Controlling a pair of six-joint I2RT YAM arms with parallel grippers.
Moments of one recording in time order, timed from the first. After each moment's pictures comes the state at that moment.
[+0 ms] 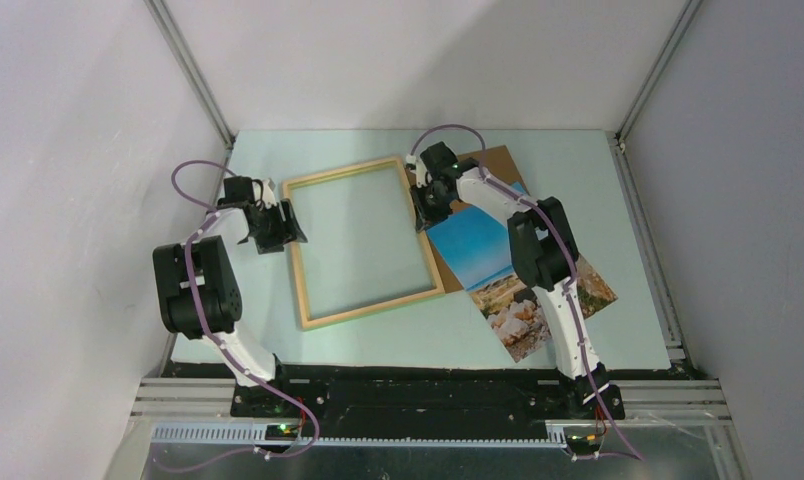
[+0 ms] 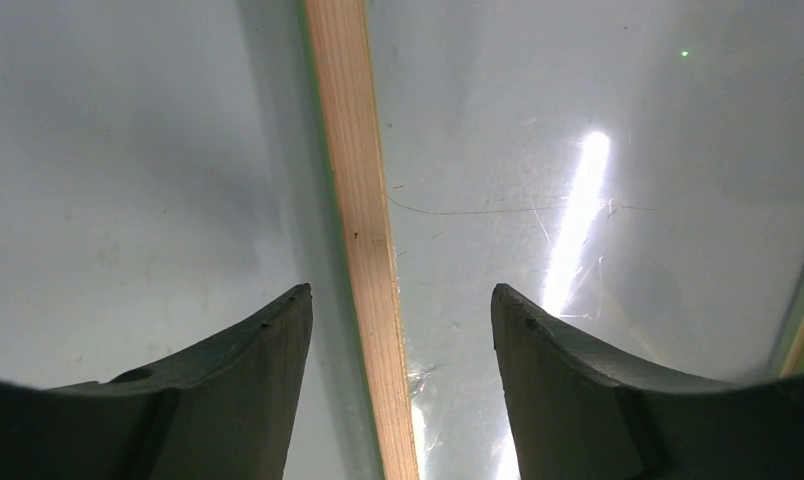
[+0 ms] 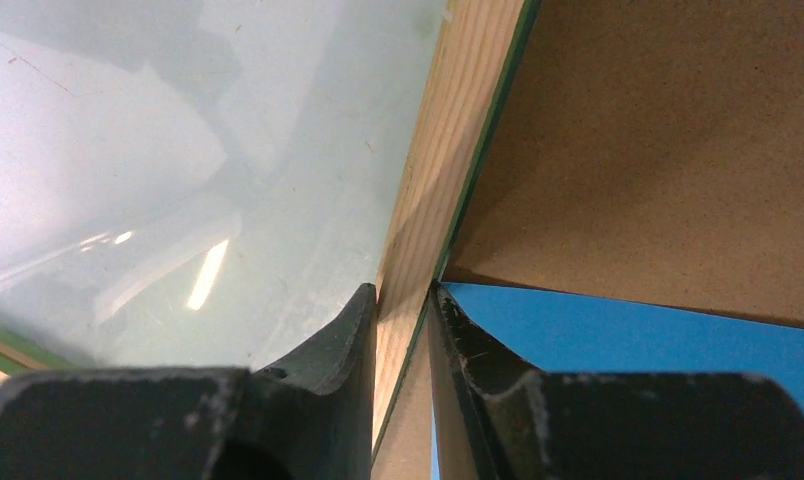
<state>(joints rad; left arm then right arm) 0.20 1.72 1.07 -0.44 0.32 -0.13 0.54 2.33 1.96 -0.72 -0.27 0.13</state>
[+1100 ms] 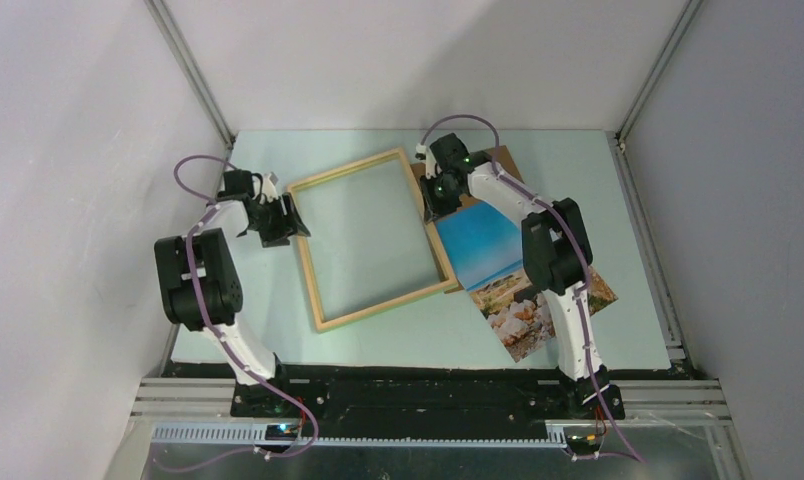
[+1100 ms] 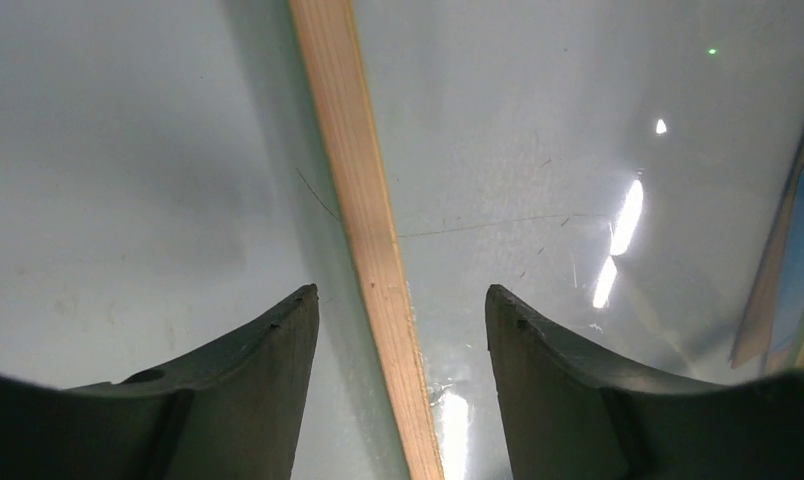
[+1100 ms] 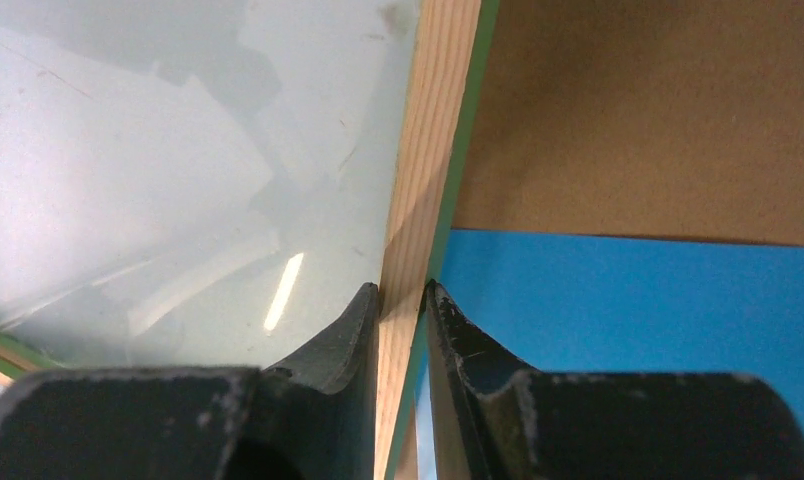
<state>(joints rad) 0.20 1.76 1.14 -0.47 0.41 -0.13 0.52 2.24 1.93 -0.72 -0.23 0.13</state>
